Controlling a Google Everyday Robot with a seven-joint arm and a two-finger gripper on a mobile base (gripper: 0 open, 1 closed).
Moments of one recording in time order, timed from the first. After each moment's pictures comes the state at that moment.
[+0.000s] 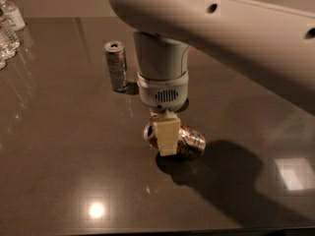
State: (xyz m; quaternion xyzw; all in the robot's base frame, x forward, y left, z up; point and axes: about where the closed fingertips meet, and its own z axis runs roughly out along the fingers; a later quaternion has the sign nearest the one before) arm 0.405 -0.018 0.875 0.75 -0.66 -0.03 0.05
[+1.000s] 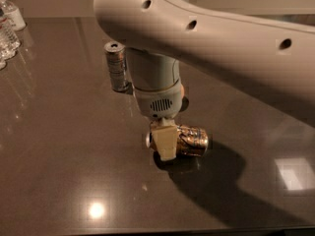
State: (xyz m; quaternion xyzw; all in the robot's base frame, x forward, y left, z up) arm 0.403 -0.018 0.858 0.75 -0.65 -0.01 0.08
